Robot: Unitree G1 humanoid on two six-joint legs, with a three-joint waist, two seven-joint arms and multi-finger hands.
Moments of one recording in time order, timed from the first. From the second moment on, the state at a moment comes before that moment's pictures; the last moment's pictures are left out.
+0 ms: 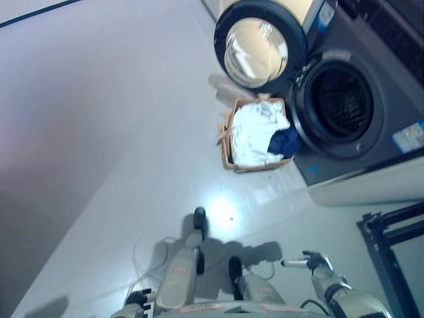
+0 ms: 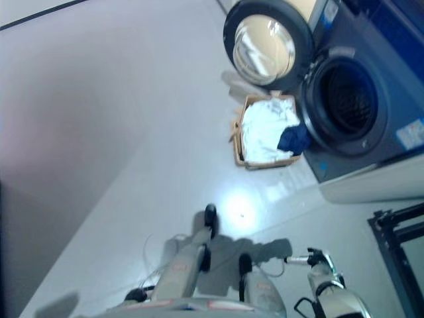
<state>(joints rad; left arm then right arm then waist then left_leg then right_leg) -0.08 0.21 -0.22 1.38 -0.27 0.02 0.14 -0.20 -0.28 0.17 1.36 0.08 0.01 -0.21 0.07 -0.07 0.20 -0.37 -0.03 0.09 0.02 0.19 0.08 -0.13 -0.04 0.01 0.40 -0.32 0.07</state>
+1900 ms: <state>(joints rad) -0.25 0.22 -0.29 1.29 -0.24 -0.05 0.25 -0.55 -0.48 0.35 1.25 -0.03 0.00 -0.40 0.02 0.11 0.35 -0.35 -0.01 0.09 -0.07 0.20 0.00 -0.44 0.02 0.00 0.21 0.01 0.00</state>
